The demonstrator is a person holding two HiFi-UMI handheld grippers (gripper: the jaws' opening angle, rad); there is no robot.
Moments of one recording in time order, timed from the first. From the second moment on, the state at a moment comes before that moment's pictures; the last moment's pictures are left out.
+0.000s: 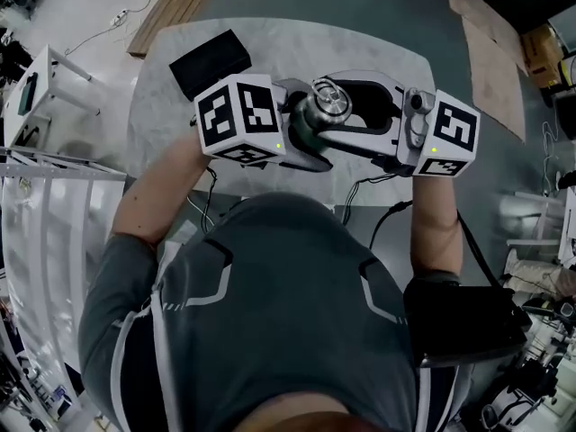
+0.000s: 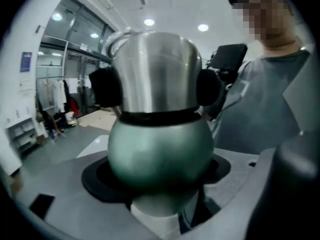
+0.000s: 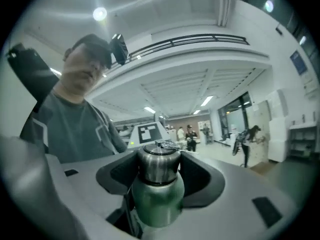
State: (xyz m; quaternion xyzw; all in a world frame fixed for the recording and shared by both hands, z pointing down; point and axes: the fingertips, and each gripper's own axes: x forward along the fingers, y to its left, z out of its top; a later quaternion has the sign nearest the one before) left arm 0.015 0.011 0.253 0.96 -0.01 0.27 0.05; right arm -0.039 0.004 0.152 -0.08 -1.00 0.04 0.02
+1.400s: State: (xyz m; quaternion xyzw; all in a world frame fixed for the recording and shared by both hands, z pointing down) left arm 0.008 -0.024 0.277 0.96 -0.09 0.27 0.05; right arm -0.041 -0.018 0.177 0.03 -1.00 0.02 0.02
